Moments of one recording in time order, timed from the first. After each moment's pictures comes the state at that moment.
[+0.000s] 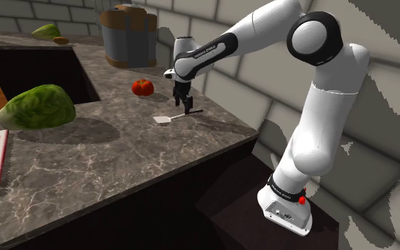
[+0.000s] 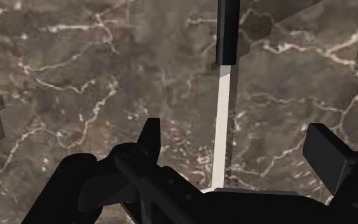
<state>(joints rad) 0.16 0.16 -0.16 -2.05 -0.05 2.19 -1.24</state>
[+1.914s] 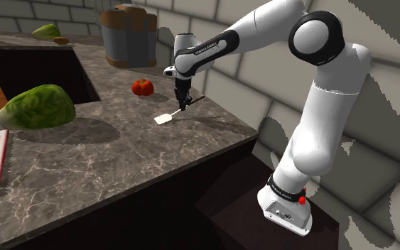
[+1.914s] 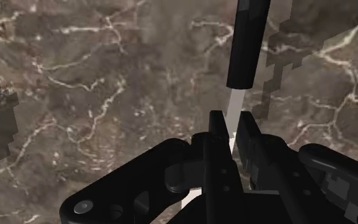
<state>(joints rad) 0.16 0.14 -0.16 -2.03 -0.05 2.16 -1.25</state>
